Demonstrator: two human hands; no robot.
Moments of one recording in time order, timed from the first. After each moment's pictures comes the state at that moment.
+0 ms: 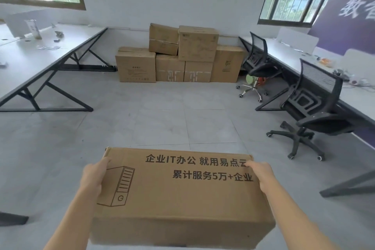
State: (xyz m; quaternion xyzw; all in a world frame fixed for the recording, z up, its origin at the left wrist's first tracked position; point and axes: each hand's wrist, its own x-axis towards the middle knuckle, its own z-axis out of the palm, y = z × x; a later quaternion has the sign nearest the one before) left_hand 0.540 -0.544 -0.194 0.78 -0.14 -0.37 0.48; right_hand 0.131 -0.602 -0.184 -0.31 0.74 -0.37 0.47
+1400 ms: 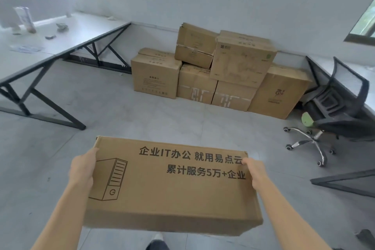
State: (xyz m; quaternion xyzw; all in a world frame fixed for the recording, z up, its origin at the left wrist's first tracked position) left_hand 0.591 -1.257 -0.191 0.80 0.01 -0.27 0.53; right_hand 0.223 -1.436 -0.203 -0.38 0.71 -0.32 0.50
